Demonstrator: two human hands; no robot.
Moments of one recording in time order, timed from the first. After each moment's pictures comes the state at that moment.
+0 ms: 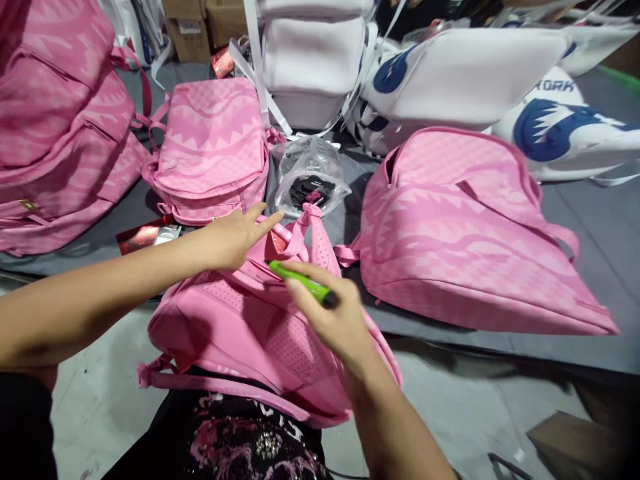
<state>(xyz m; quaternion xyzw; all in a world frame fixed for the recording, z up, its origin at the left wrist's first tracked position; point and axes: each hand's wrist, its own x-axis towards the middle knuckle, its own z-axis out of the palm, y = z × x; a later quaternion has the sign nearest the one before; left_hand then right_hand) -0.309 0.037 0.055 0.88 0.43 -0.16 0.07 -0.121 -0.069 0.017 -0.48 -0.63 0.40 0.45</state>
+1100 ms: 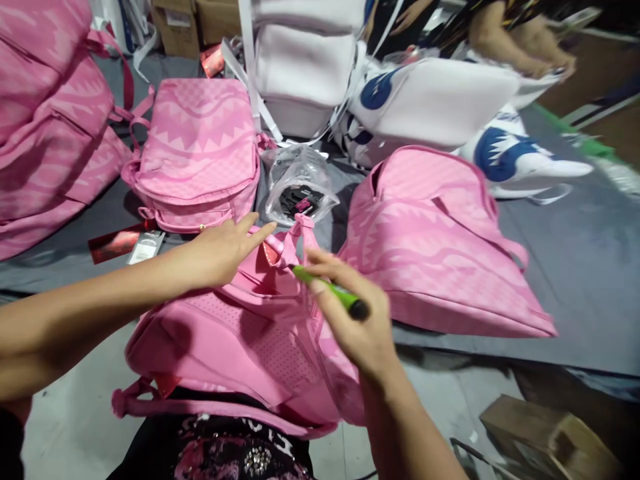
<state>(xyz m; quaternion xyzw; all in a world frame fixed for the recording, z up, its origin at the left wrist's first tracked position) -0.316 0.038 0.047 0.90 0.42 -0.11 0.07 -0.094 -0.050 0.028 -0.53 -0.68 0.24 0.44</state>
